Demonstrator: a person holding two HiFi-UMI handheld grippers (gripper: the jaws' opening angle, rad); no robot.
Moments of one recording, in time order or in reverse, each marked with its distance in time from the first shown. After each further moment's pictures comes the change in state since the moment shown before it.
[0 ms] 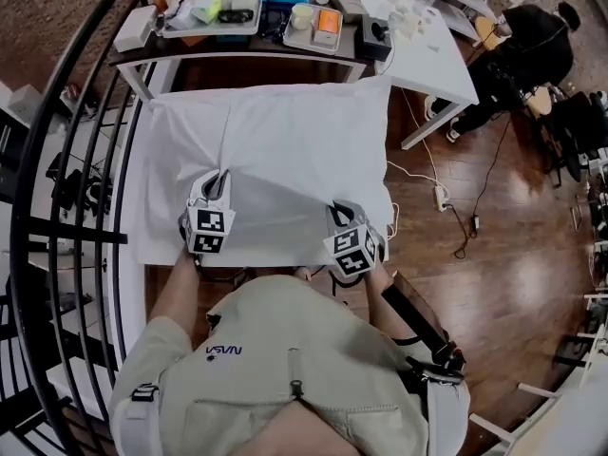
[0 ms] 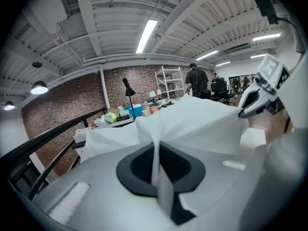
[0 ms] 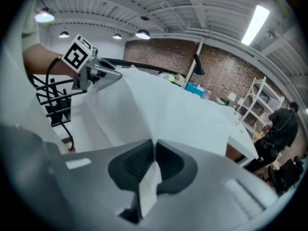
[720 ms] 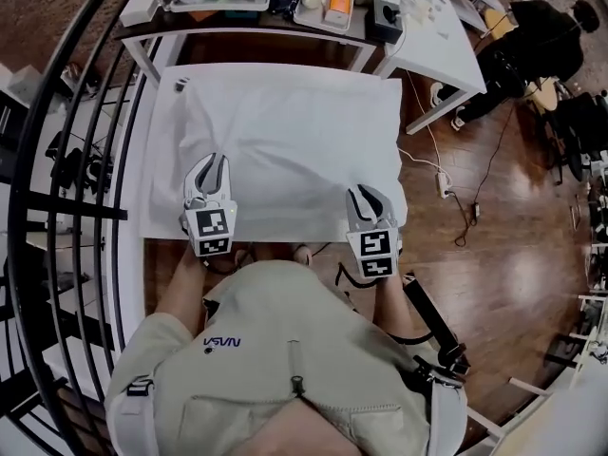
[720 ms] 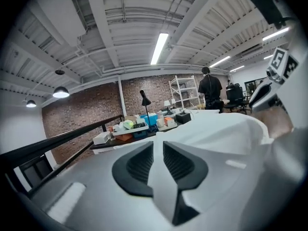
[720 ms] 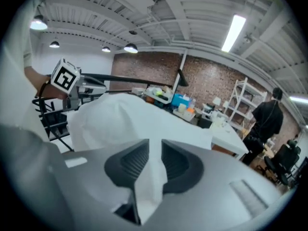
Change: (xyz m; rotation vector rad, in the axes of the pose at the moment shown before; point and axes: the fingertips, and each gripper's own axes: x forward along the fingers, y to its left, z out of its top) left arm -0.065 0.008 0.017 -0.035 -0.132 0.203; right arm -0.069 -0.012 0.014 0.129 -0.159 -0.130
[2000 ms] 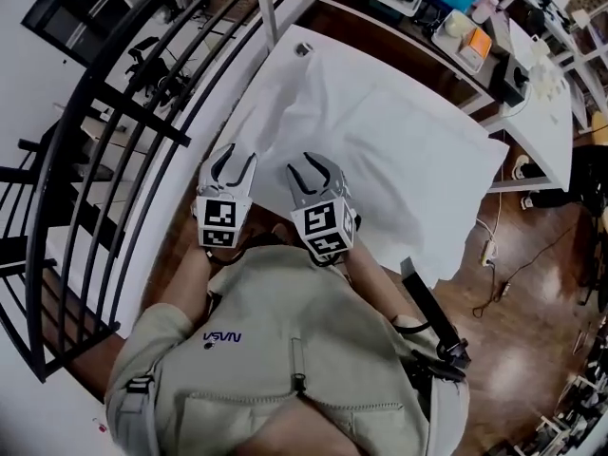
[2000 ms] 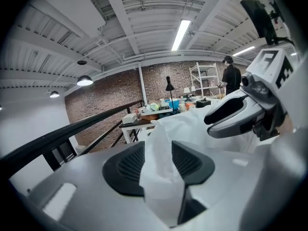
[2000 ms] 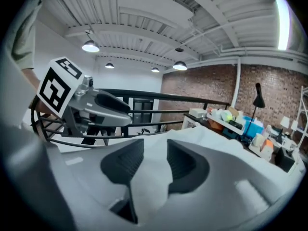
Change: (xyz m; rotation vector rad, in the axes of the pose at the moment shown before) left arm -0.105 0.093 -0.071 -0.117 0.186 0.202; right arm 0.093 0.266 0.138 -0.245 -0.228 0.586
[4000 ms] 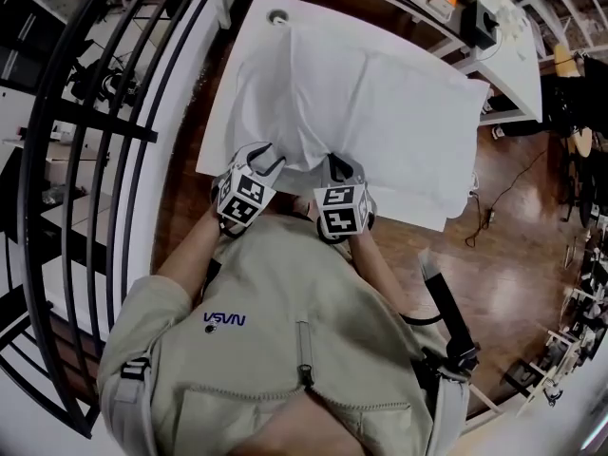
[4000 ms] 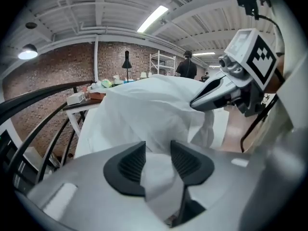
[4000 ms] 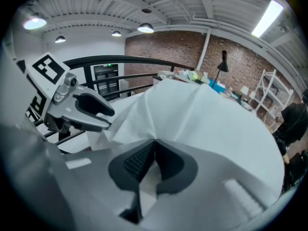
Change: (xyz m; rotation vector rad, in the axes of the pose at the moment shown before) left arm 0.039 -0.080 -0.109 0.080 0.188 -0.621; right arm -0.010 0.002 -0.099 0.253 0.445 -0.355
